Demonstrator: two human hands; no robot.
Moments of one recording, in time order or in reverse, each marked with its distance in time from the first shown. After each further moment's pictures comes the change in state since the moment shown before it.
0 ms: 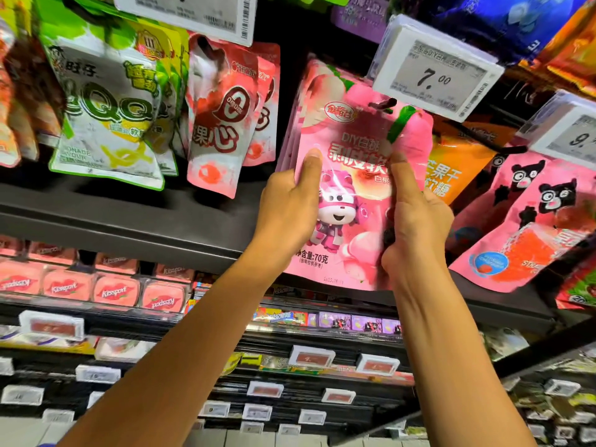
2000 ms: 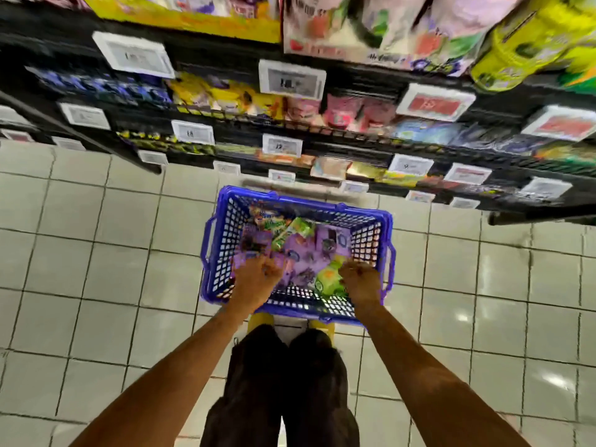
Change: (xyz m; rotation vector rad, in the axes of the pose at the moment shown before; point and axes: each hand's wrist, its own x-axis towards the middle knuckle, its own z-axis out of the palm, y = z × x) left_hand -0.364 -0.562 -0.379 0.696 -0.213 -0.917; right_hand -0.391 0.634 -0.109 -0.801 -0.160 0.915
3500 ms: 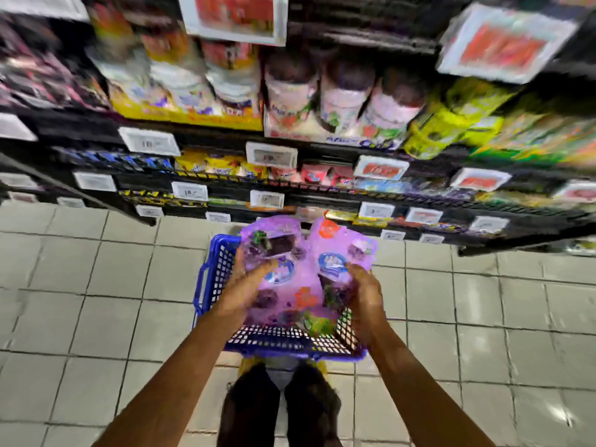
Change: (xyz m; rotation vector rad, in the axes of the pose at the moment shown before) left_hand -0.021 0.096 -0.054 -0.818 -0.033 0.019; right_hand -0.054 -0.088 -0.038 0.633 -0.158 -0.026
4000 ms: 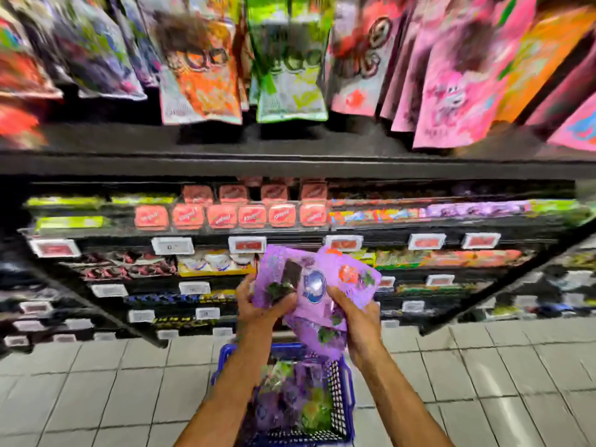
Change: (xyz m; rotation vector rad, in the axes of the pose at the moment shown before) left_hand -0.207 0.241 0.080 -0.159 -0.012 0.387; right_hand -0.222 -0.208 0.041 0.077 -0.037 -0.413
